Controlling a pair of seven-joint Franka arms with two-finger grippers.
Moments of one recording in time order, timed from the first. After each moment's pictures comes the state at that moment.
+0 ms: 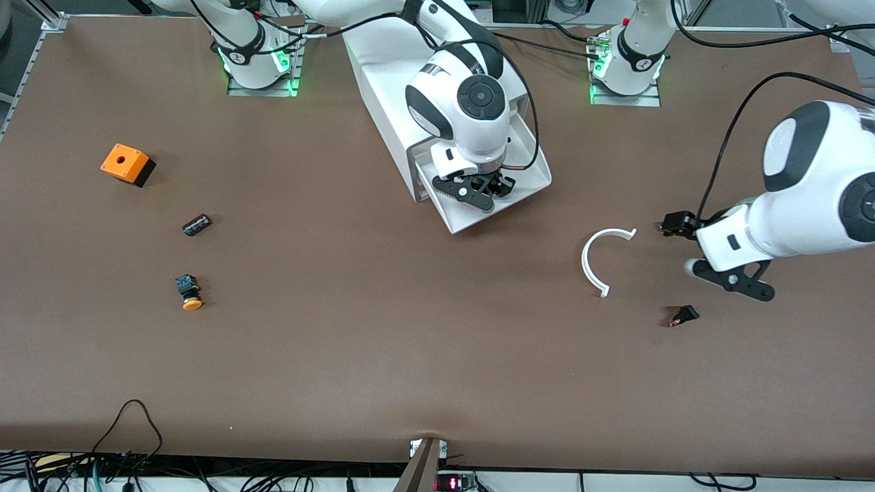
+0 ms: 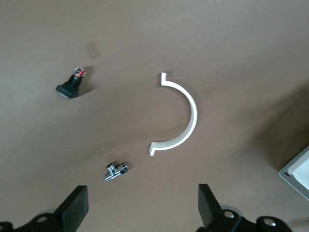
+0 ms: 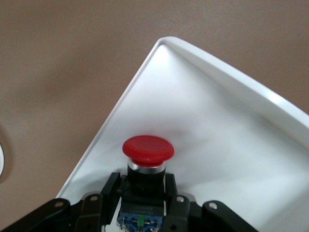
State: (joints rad) left arm 0.30 0.42 -0.51 -1.46 0.17 1.59 0.15; right arm 0.93 0.81 -0.03 -1.12 0.11 1.95 1.34
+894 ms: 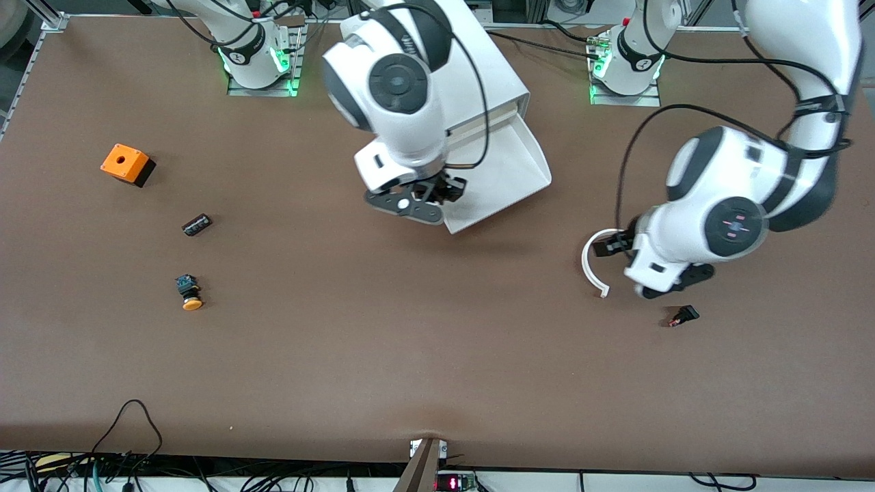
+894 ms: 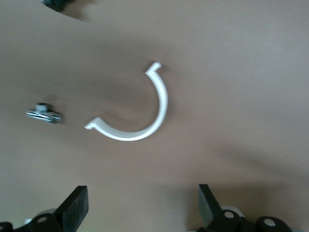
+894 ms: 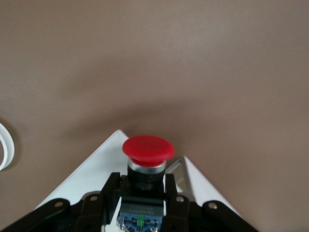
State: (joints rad) left arm 0.14 0.50 -0.53 -1.53 0.16 1.70 -0.81; right arm 0.73 0.63 -0.04 -1.05 0.13 1.67 0.92
